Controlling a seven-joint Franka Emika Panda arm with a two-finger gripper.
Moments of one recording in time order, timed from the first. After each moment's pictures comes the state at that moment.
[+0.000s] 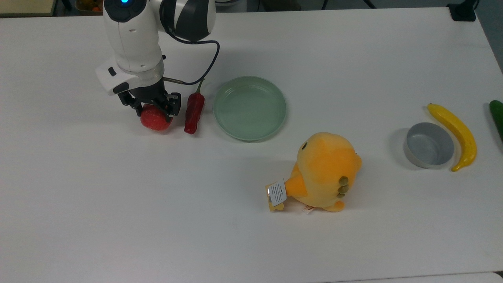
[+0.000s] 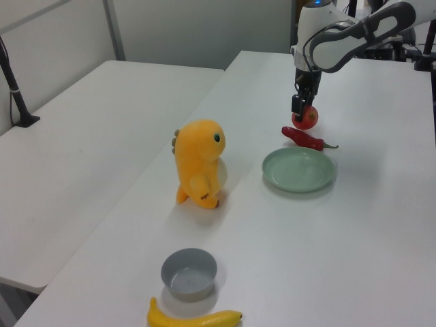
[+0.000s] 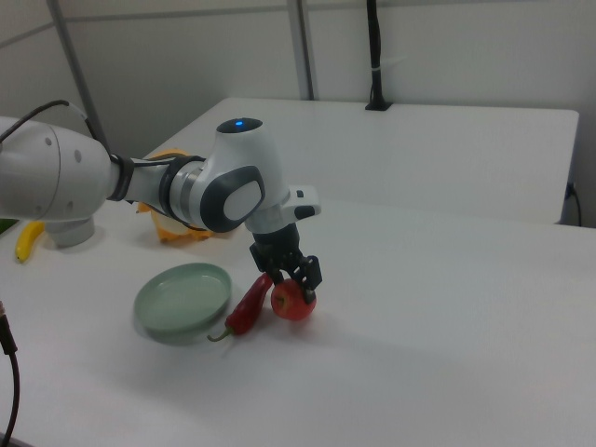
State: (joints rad) arm 0.13 0.37 -0.28 -1.82 0.03 2.27 -0.03
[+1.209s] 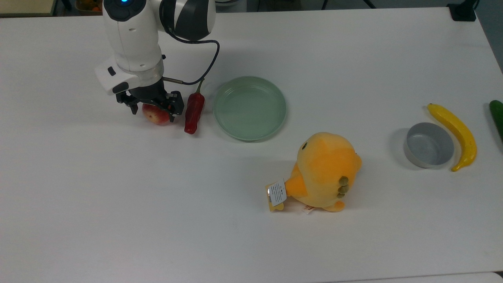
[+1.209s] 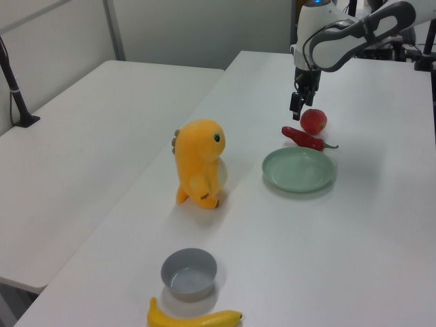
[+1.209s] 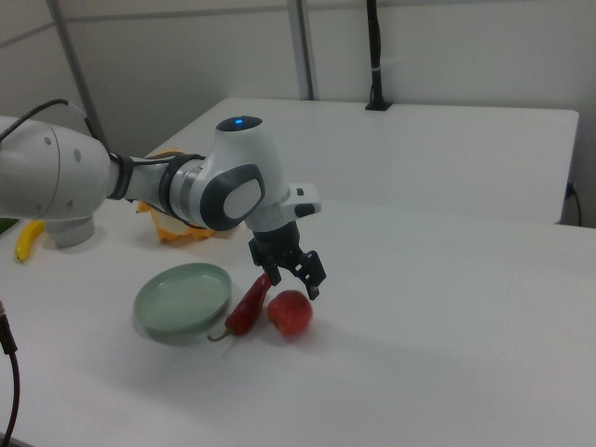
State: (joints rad) arm 0.13 0.37 -0.28 -1.81 0.03 2.27 -0.03
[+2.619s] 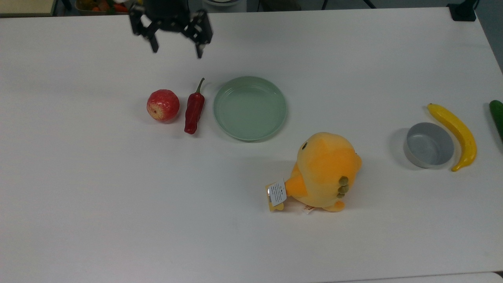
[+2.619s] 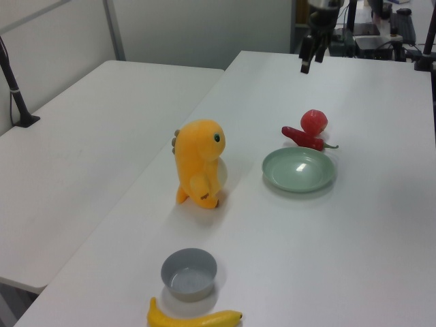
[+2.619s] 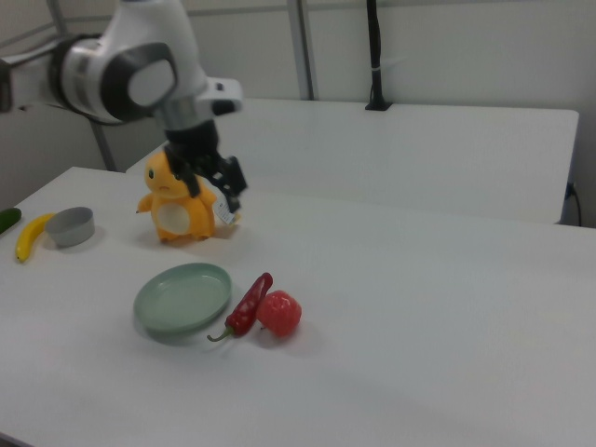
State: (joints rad) arm 0.13 0.04 -0.15 -1.75 0.04 1.92 0.07
